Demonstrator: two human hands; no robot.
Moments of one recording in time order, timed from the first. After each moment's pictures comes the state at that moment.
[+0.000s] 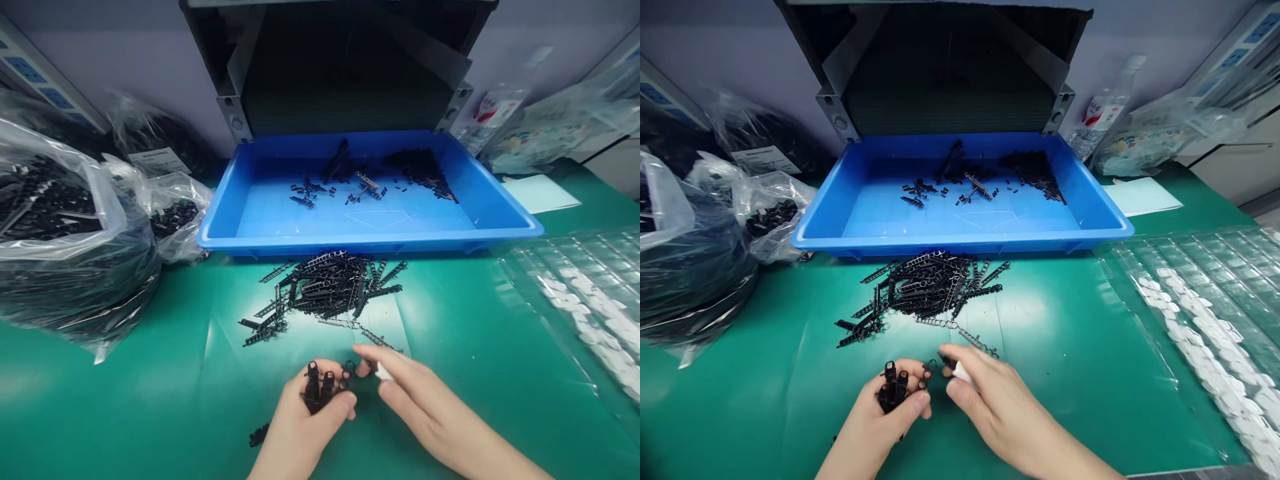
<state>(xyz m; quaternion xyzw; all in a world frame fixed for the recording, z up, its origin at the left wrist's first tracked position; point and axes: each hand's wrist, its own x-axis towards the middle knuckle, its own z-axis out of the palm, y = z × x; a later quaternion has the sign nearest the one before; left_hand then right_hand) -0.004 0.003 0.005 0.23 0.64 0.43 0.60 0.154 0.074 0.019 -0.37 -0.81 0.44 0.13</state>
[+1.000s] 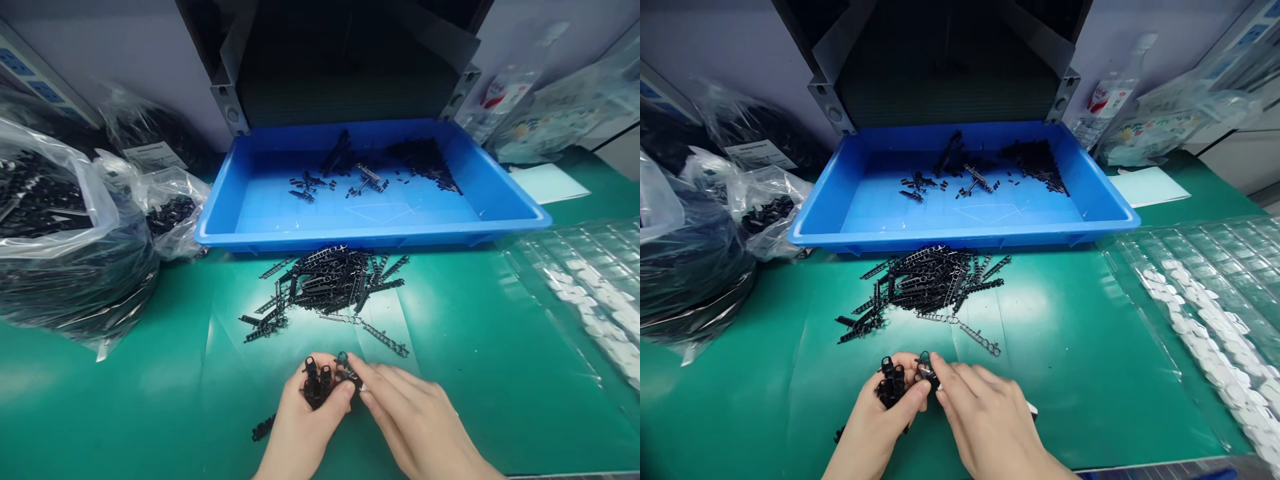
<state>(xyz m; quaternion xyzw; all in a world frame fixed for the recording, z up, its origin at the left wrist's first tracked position) 0.002 0.005 0.008 0.19 0.67 0.46 0.55 0.147 0.049 0.007 -0.34 -0.90 0.23 0.14</state>
